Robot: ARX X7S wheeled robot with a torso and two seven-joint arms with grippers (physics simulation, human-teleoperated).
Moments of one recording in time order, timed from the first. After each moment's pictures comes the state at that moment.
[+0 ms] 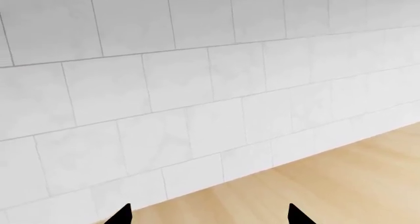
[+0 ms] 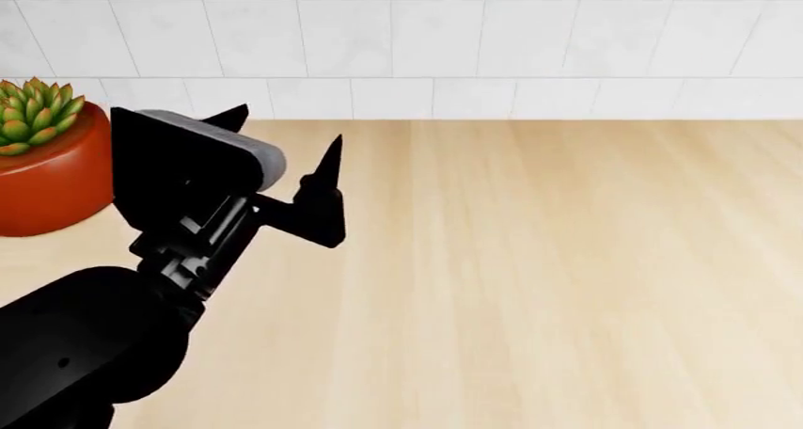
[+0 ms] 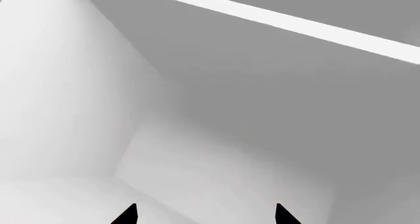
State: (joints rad) left arm -0.74 -0.62 0.35 0.60 -0.95 -0.75 -0.42; right arm 2.21 0.13 -0.41 0.44 0.35 1.07 -0.20
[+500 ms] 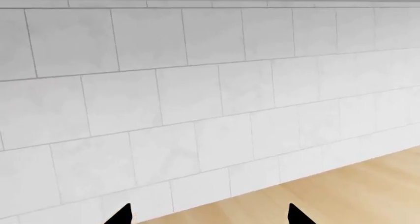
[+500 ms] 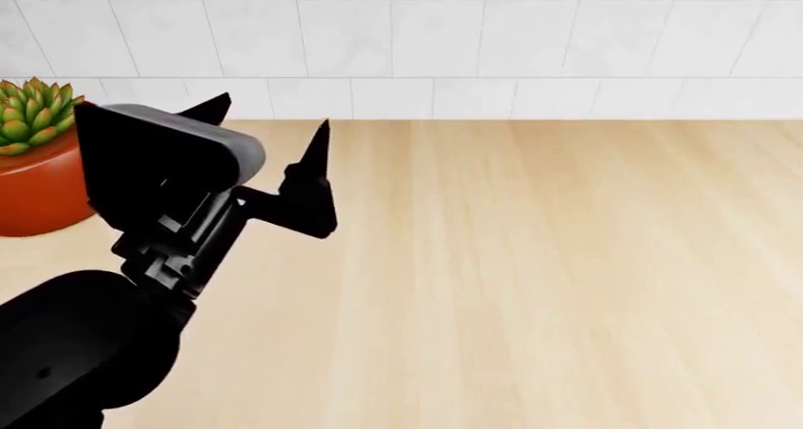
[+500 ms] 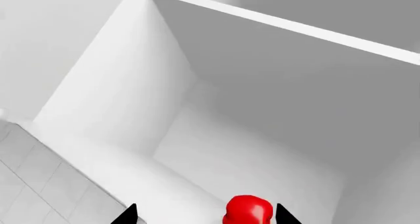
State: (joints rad) left arm -0.72 -0.62 0.31 0.63 -0.95 -0.72 -0.45; right arm 2.01 0.39 -0.19 -0.31 1.01 1.50 0.19
